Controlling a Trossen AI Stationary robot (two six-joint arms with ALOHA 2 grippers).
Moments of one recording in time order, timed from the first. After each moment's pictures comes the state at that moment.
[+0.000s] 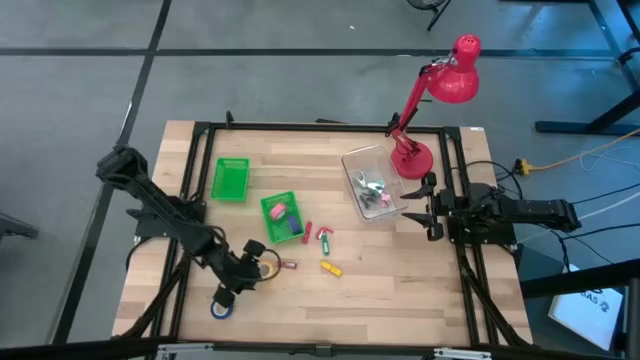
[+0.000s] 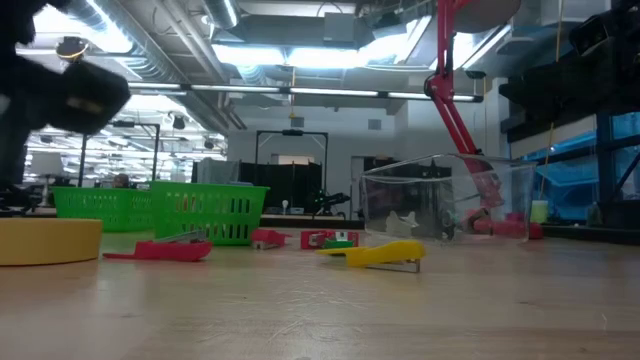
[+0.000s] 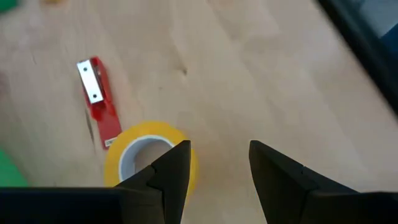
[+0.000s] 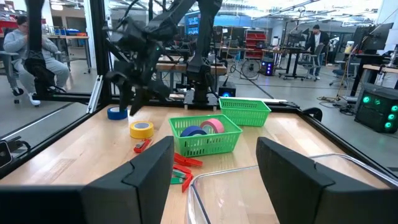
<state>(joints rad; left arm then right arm) -0.69 1.38 0.66 -0.24 -0.12 -0.24 0.02 0.01 0.01 0.03 -0.03 -0.03</state>
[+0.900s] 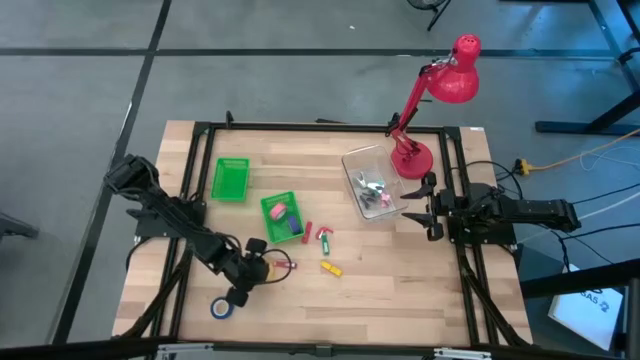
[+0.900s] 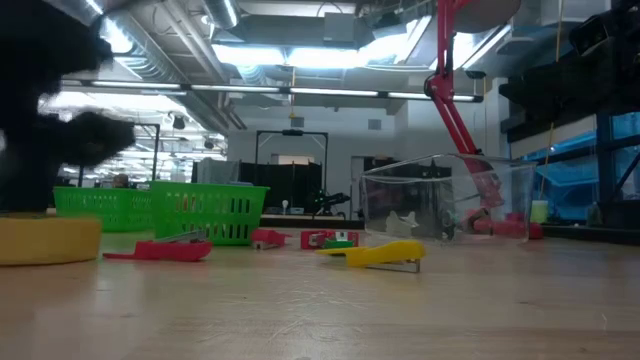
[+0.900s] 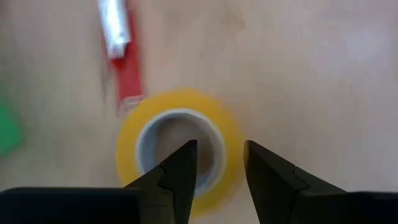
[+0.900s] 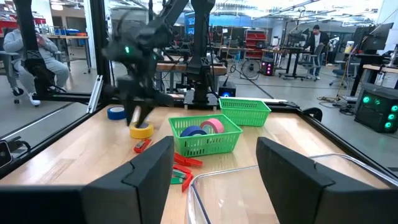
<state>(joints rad) -0.66 1.53 0.69 -0.30 -0.17 -0.40 0.02 0.01 0.01 0.03 -0.03 -0.03</state>
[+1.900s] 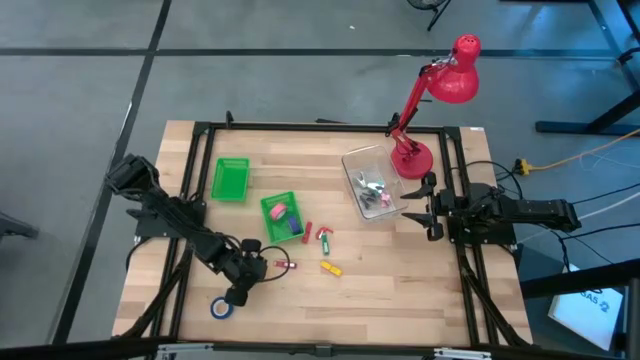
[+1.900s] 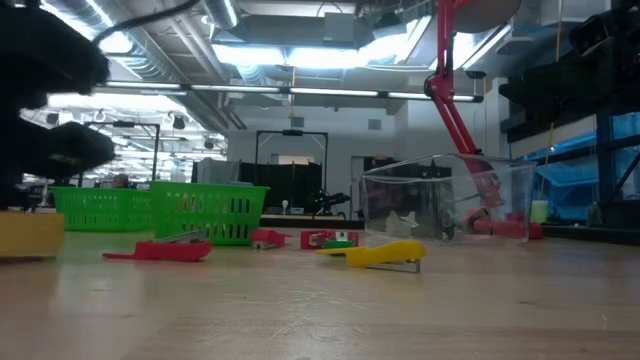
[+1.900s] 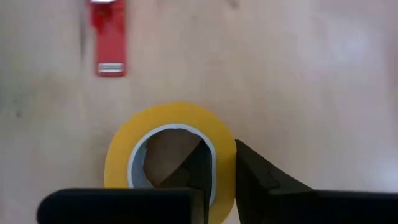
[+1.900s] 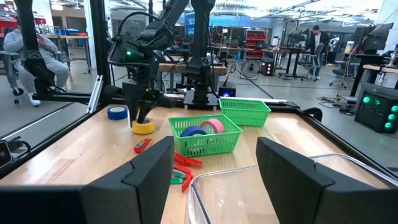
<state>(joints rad) -0.66 1.52 0.68 -0.31 -0.10 -0.54 0.02 0.01 0.01 0.03 -0.03 -0.03</state>
